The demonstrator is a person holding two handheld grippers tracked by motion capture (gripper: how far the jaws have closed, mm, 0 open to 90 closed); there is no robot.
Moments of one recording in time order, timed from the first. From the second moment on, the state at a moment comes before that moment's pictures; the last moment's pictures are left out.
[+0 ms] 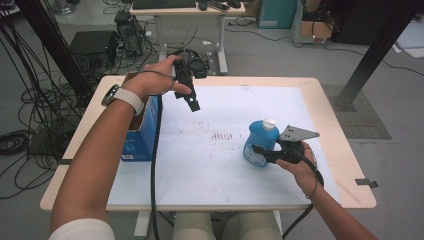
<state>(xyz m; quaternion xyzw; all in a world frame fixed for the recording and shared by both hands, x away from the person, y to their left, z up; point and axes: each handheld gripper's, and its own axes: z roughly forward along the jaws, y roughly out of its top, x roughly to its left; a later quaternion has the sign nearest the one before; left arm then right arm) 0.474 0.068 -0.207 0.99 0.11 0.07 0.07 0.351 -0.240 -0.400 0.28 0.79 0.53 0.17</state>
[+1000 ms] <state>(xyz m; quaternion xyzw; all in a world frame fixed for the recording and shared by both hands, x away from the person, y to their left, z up) 0.474 0.069 -0.208 0.99 0.11 0.07 0.07 0.351 -0.240 -0.400 0.28 0.79 0.53 0.17</state>
